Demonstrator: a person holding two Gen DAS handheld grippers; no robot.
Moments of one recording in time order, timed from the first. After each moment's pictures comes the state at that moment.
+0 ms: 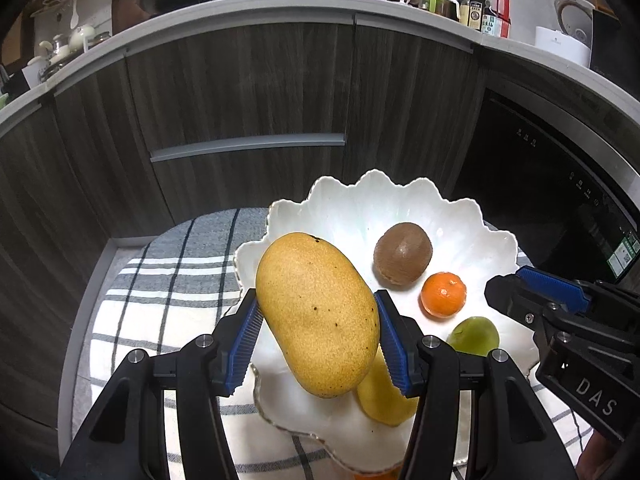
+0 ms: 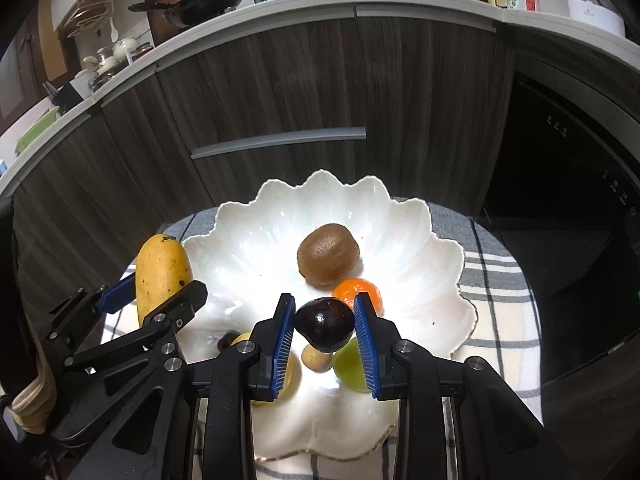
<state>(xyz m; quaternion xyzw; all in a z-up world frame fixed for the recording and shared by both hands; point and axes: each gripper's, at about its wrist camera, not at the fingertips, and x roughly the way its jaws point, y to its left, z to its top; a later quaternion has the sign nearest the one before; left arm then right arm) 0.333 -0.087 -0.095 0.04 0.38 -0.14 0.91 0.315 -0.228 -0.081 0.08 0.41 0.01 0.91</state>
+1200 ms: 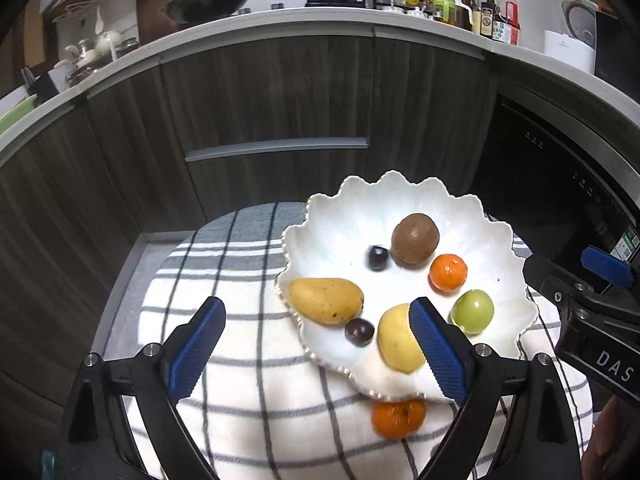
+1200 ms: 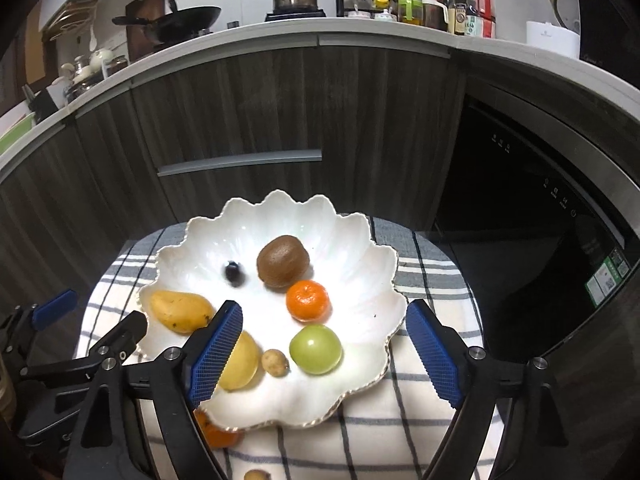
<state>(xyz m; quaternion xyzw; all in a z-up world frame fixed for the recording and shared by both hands) 0.280 -0.061 -0.060 0.04 0.38 -0.09 0.92 0.267 -0.230 -0.049 0.05 0.37 -0.08 0.92</state>
